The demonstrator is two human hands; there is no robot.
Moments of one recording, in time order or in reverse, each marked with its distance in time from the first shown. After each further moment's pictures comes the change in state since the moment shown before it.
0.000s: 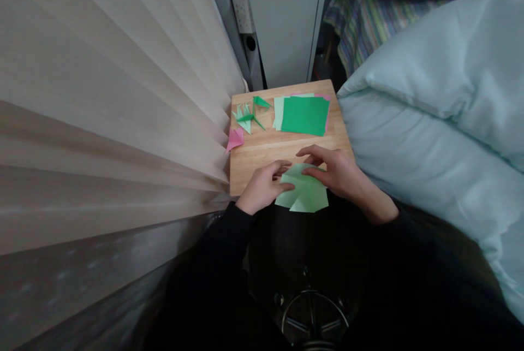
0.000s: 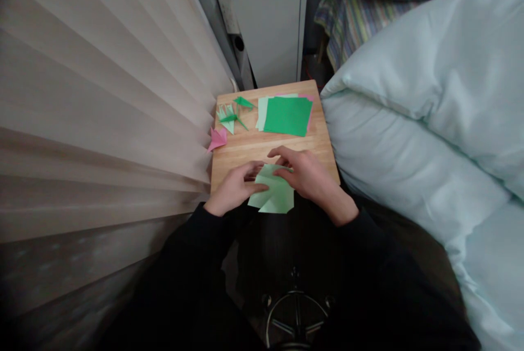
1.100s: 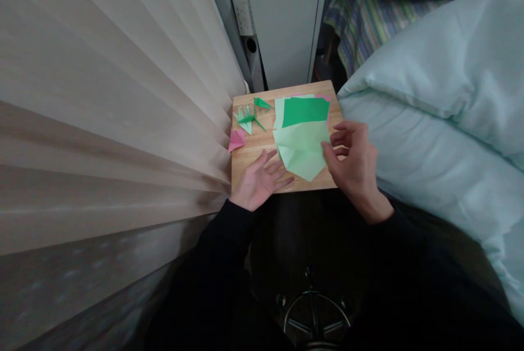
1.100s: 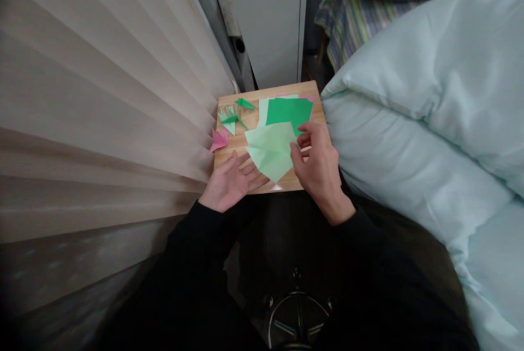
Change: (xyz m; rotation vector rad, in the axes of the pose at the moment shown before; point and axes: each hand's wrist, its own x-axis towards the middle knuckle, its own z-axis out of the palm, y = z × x) left_hand 0.001 0.017 -0.007 -1.028 0.087 -0.365; right_hand -0.002 -0.009 -0.001 0.009 0.583 0.036
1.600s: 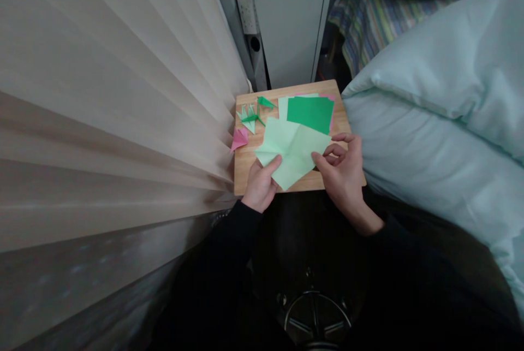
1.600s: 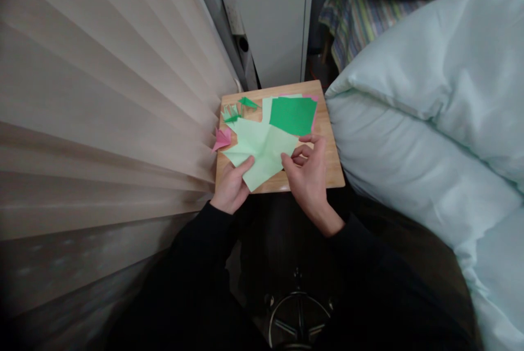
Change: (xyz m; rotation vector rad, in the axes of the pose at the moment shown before) left_hand 0.013 -0.022 0.007 0.089 0.207 0.346; right_hand -0.021 -0.013 0.034 0.403 0.036 0.304
